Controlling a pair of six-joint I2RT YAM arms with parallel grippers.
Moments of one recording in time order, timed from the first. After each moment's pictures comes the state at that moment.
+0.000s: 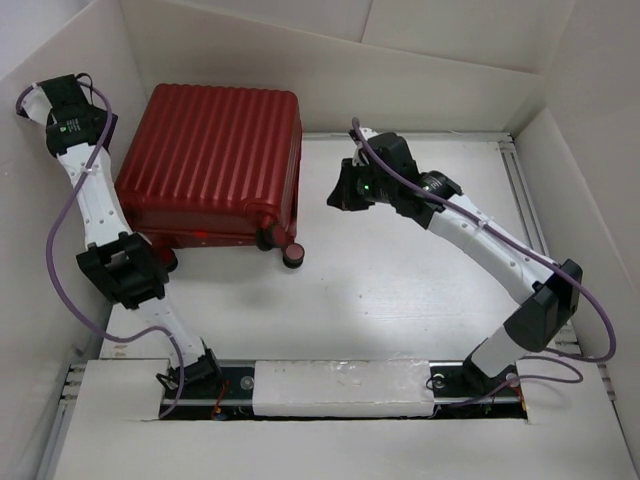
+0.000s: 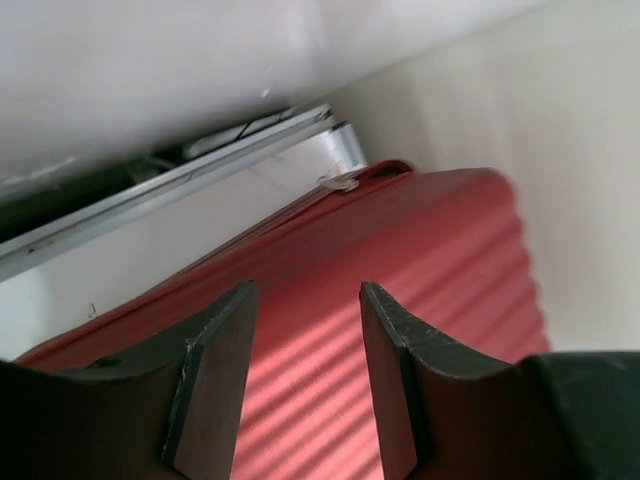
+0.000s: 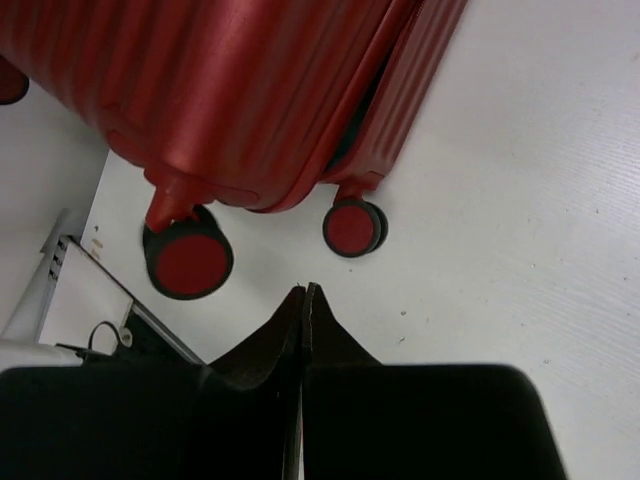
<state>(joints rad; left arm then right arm) 0.42 1.90 2.16 -0.81 -0.16 -0.84 0.70 1.58 1.60 -0.57 -0.13 0.52</state>
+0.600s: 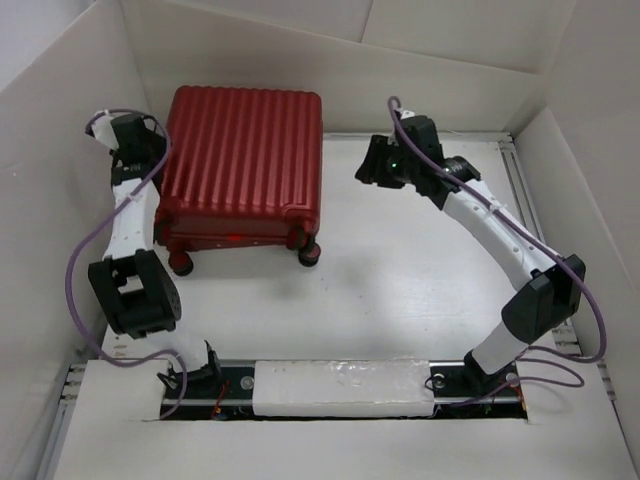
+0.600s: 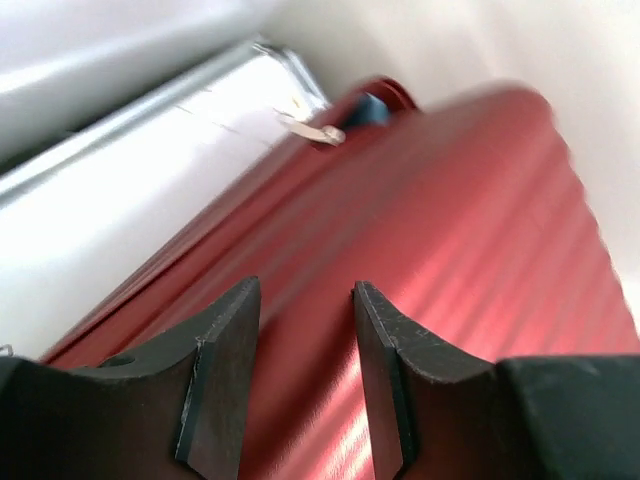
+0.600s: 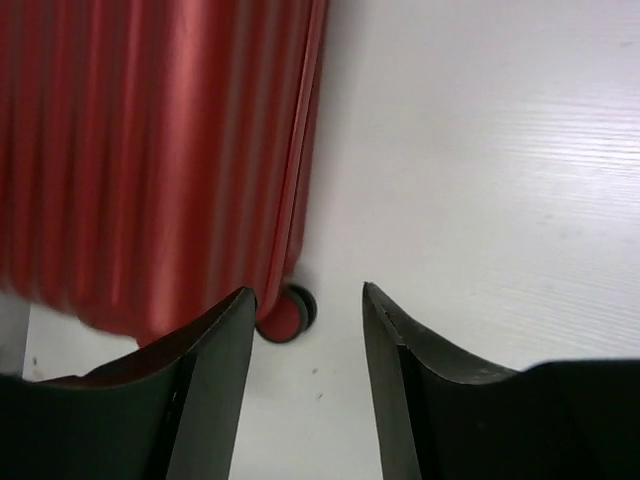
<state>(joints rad) 0.25 1.69 1.51 -0.29 -0.16 -0.79 0.53 1.62 1.62 -0.57 -0.01 0.53</state>
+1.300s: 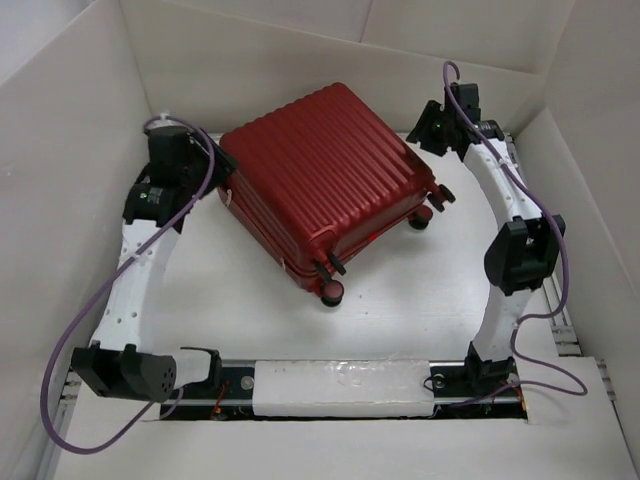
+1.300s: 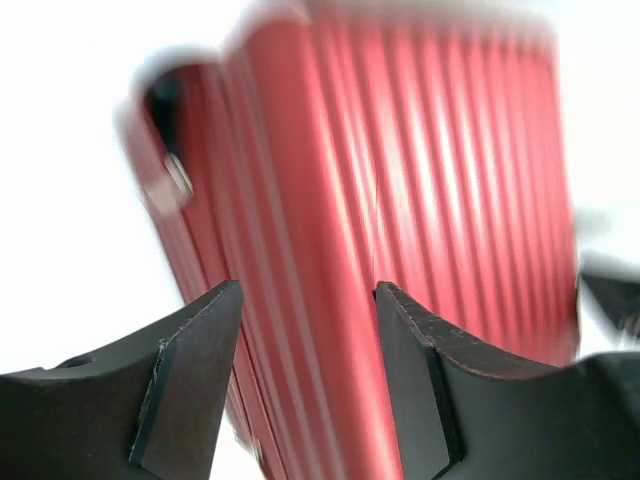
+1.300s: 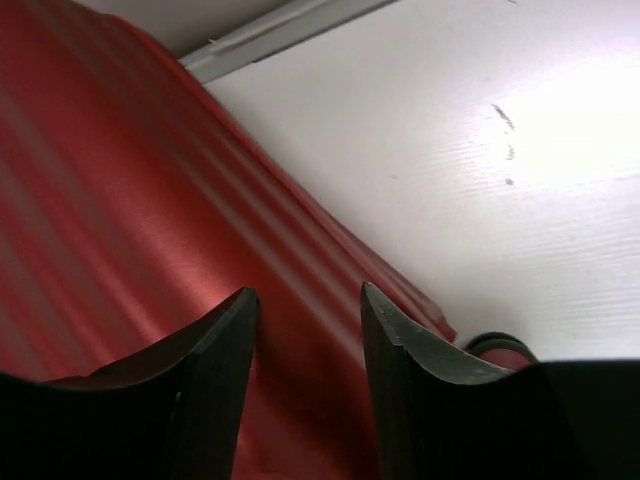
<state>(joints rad) -0.13 1.25 1.42 -0.71 0.00 -0.75 0.15 1.95 1.95 -0.62 -0.05 0.56</state>
